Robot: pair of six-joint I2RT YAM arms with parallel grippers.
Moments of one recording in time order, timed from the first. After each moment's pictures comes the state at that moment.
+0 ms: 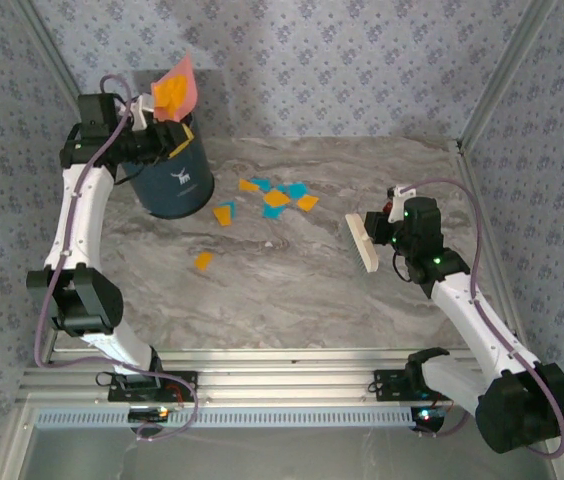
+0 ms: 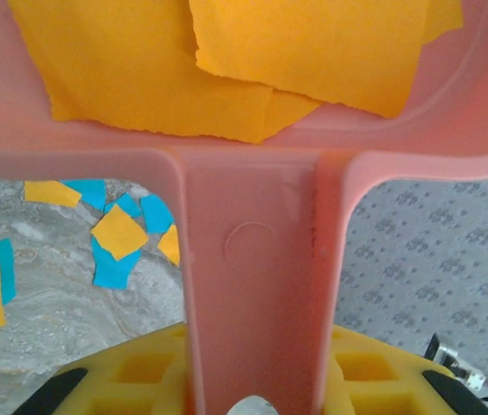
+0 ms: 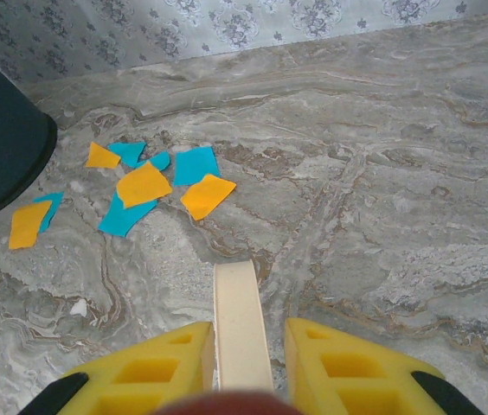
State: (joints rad) left arm 0.05 1.65 1.77 -0.72 0.82 -0.60; right arm 0.24 1.02 0.76 -0.23 -0.09 0.25
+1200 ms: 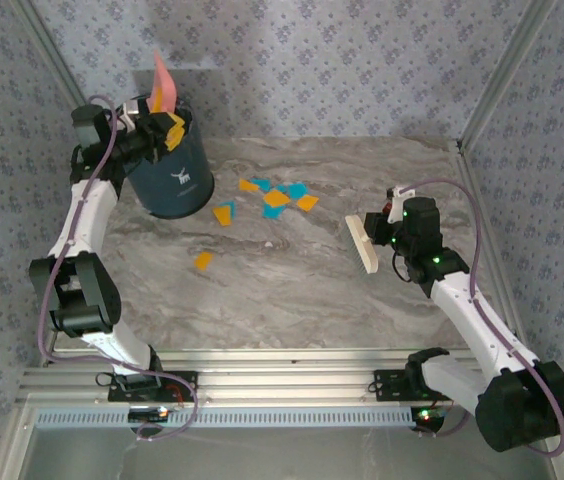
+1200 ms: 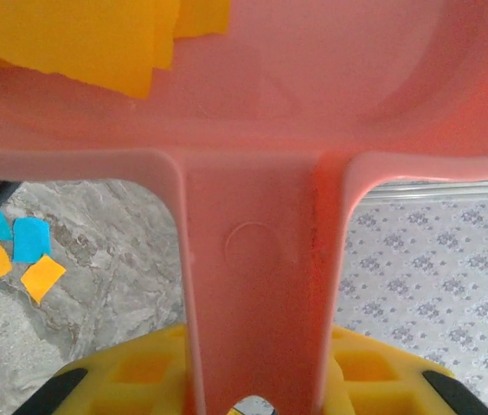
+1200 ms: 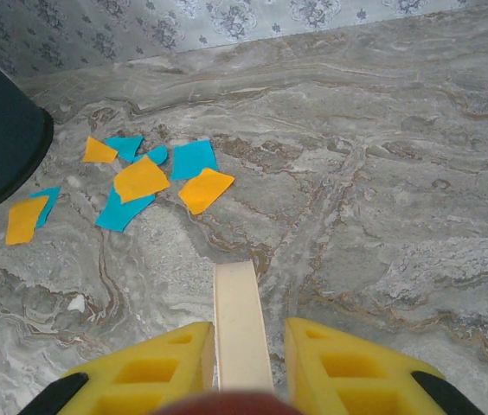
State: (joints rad) left arm 0.11 1.66 1.48 -0.02 0.95 -1.28; right arm 0.24 1.03 0.76 -0.24 -0.09 0.25
